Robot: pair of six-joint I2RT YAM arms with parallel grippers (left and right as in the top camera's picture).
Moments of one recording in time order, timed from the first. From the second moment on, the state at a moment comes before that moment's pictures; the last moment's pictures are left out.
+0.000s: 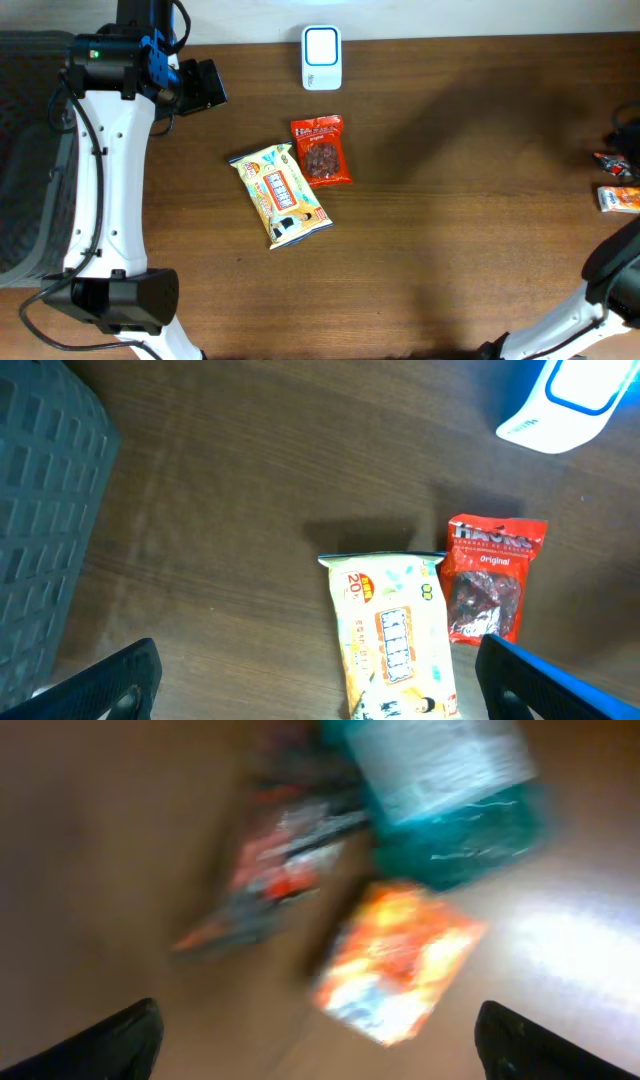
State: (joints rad) left arm -0.08 1.90 2.24 -1.47 -0.06 -0.36; right arm -0.68 2.02 1.71 -0.83 0.04 0.38
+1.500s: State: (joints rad) left arm -0.08 1.90 2.24 -1.47 -0.06 -0.36; right arm 0.39 2.16 1.66 -0.92 -0.01 0.45
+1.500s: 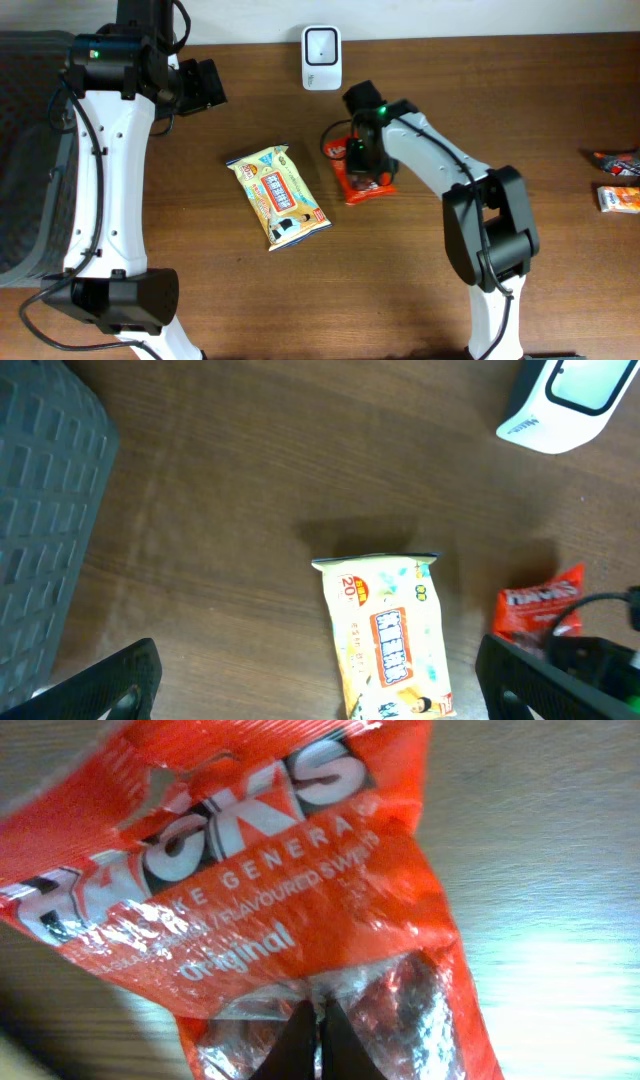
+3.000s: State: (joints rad) left arm -0.08 1.90 2.24 -1.47 -0.06 -0.36; right arm 0.64 2.16 1.63 -0.98 0.41 0.56
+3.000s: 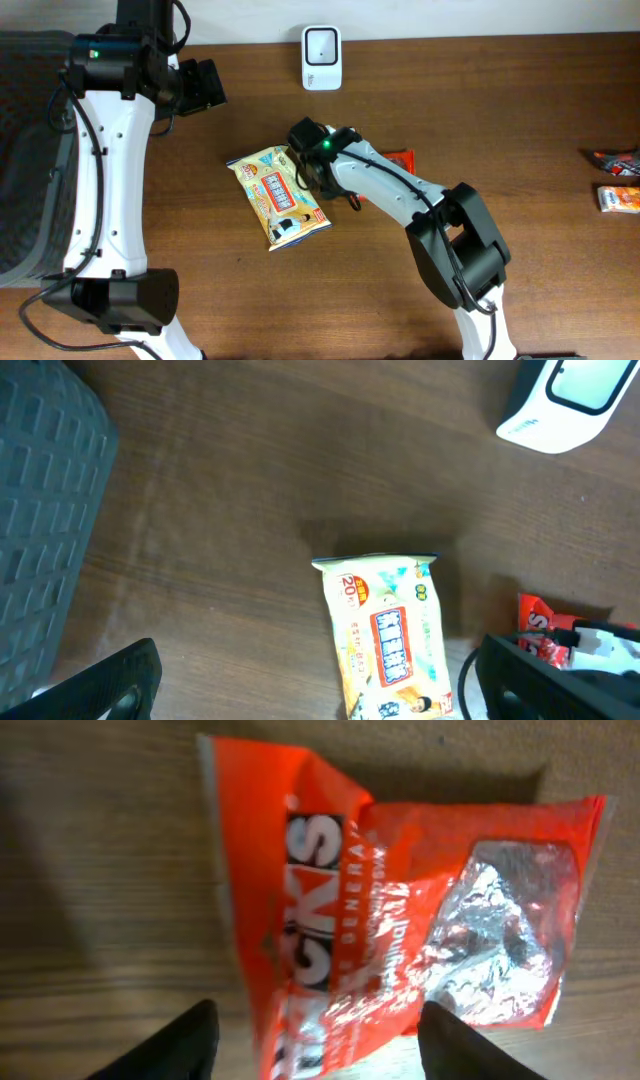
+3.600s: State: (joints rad) left arm -0.08 1.90 2.24 -1.47 -0.06 -0.36; right arm 0.57 2.15 2.17 -1.24 0.05 0.43
